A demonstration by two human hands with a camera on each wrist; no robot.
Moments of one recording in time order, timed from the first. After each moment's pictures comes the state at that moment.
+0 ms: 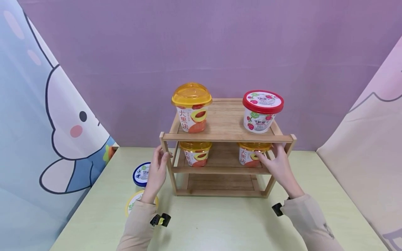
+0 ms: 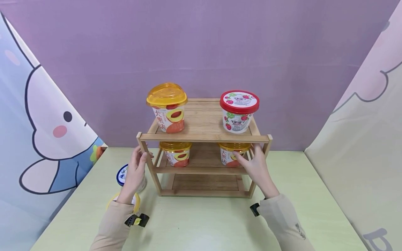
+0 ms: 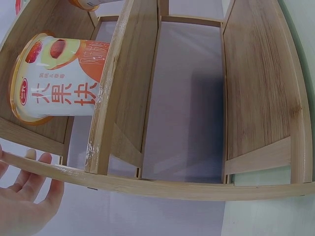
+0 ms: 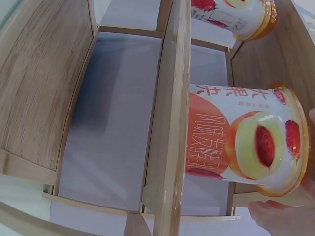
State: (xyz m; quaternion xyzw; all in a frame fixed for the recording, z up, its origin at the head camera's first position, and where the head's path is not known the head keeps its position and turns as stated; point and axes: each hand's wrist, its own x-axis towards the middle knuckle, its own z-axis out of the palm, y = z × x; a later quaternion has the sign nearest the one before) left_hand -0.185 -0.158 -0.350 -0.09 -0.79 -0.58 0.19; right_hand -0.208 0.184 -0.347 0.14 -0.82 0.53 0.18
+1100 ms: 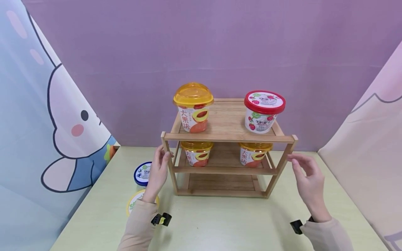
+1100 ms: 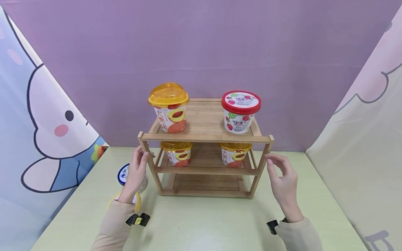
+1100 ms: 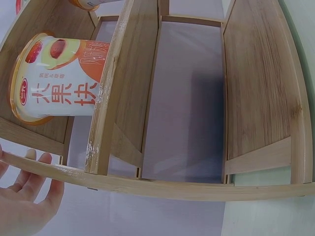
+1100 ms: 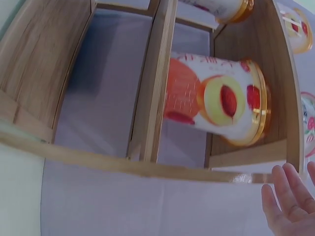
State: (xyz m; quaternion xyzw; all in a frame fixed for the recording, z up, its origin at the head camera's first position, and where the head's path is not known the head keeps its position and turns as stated) left_hand -0.187 -0.158 -0.352 -0.10 -0.78 -0.59 0.19; right_hand -0.165 0.217 -0.355 0.16 -0.71 0.55 0.40
